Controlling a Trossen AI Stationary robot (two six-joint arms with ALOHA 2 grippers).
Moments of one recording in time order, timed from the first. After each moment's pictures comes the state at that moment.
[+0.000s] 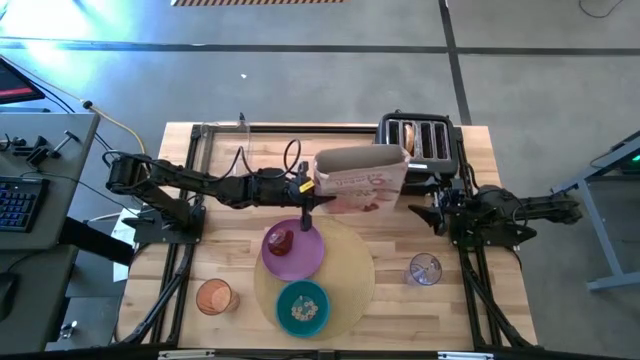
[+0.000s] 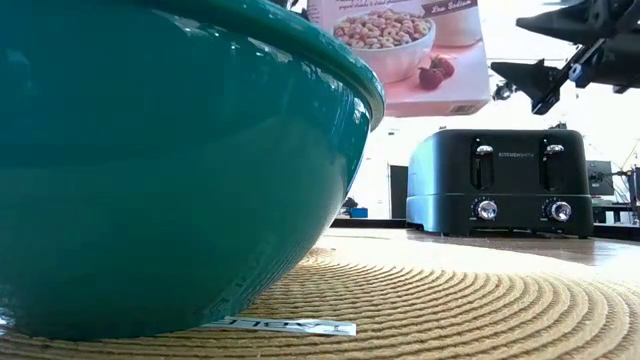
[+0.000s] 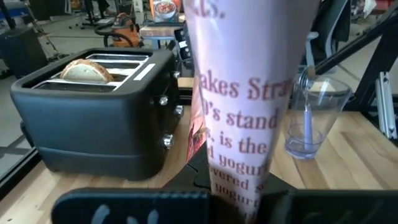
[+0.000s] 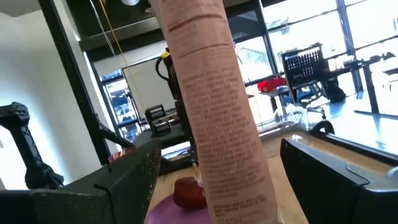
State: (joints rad) left arm 0.02 1.51 0.84 0.49 -0.06 0.01; right arm 0.09 0.04 0.01 0.27 0.20 0.25
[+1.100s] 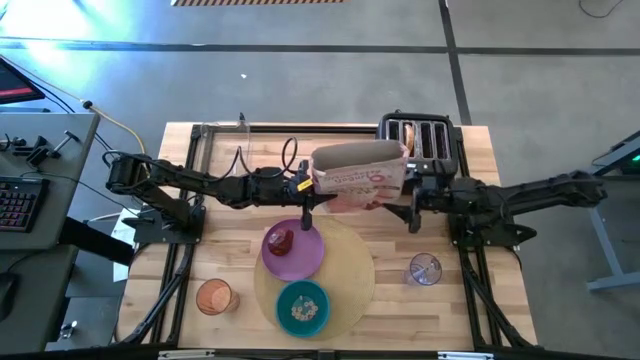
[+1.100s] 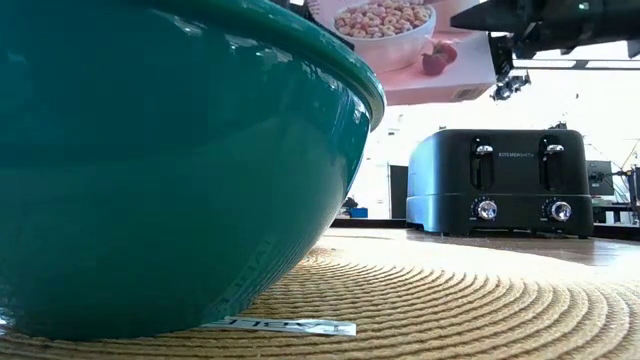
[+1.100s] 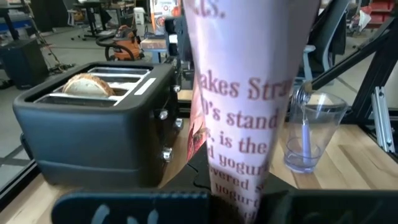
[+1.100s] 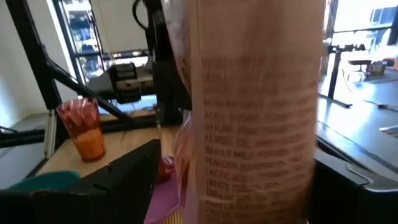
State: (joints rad) left arm 0.02 1.51 0.84 0.54 -0.06 0.00; right arm 0.09 0.70 0.34 0.34 0.25 0.08
